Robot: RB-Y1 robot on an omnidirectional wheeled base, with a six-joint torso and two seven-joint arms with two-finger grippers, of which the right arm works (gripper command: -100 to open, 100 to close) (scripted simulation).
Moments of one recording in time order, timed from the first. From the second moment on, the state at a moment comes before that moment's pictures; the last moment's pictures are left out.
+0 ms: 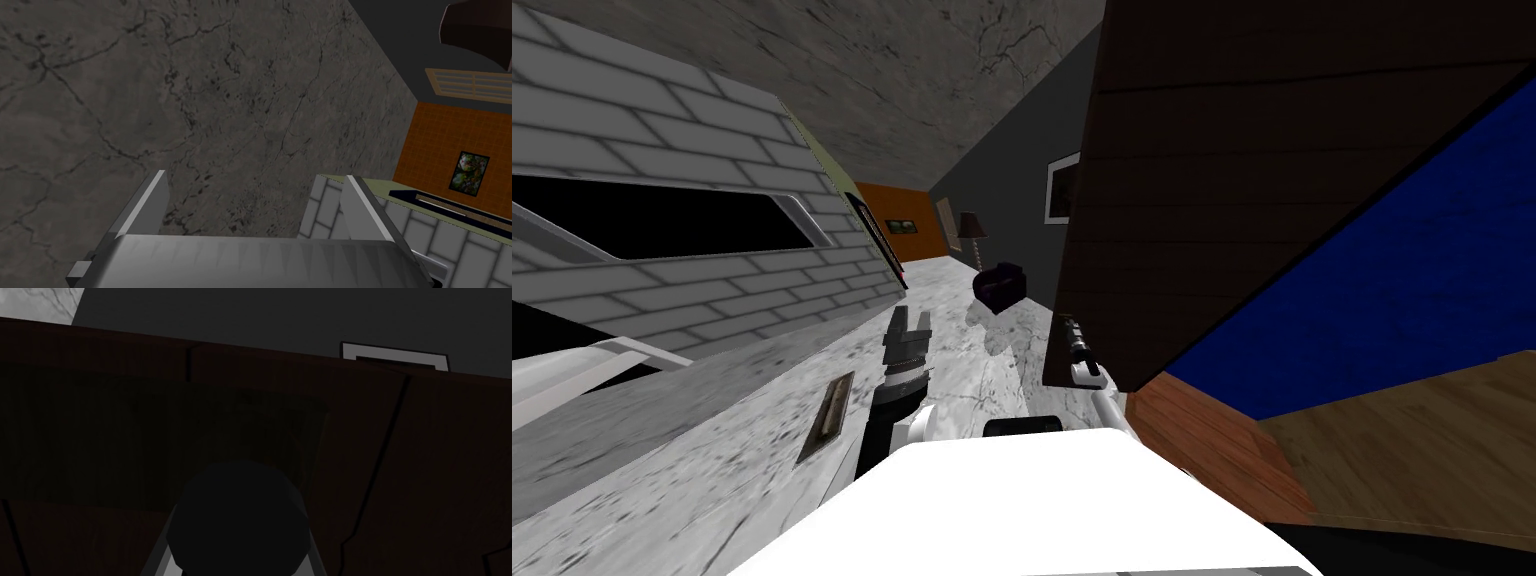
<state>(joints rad) -0.11 -0.08 -0.14 -1.15 -0.01 -0.30 -0.03</state>
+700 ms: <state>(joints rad) -0.11 -0.07 -0.22 -1.14 -0.02 -0.30 -0.02</state>
